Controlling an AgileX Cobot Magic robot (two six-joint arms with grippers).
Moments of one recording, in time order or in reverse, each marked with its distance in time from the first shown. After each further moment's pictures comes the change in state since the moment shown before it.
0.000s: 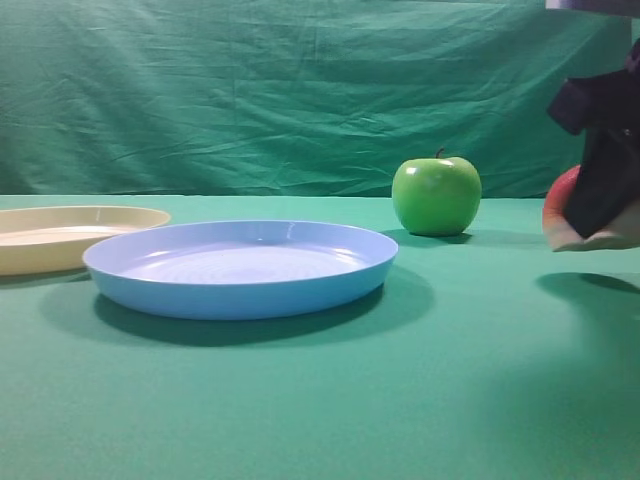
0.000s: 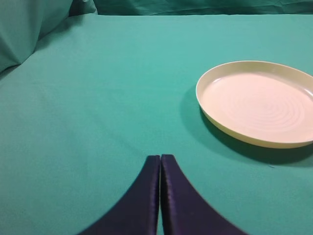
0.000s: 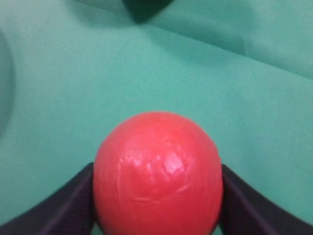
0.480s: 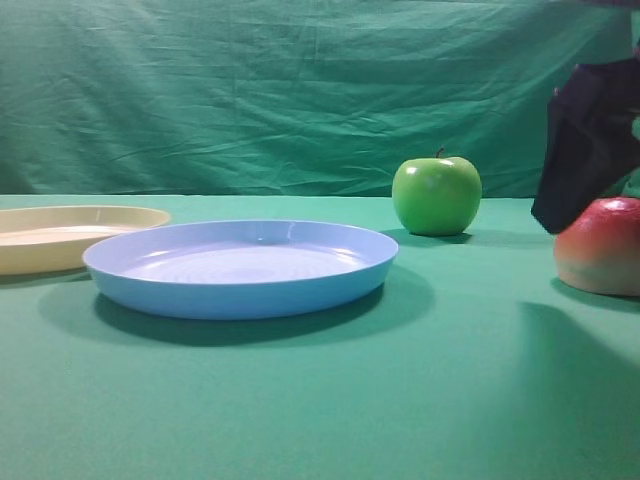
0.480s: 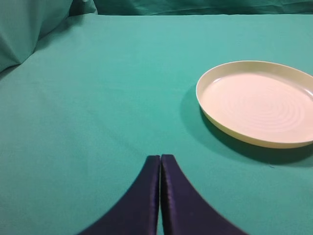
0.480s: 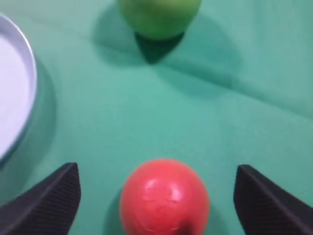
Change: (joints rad) left arm 0.000 0.000 0.000 0.000 0.000 0.000; right arm 0.000 -0.332 -0.066 0.000 0.215 -0.002
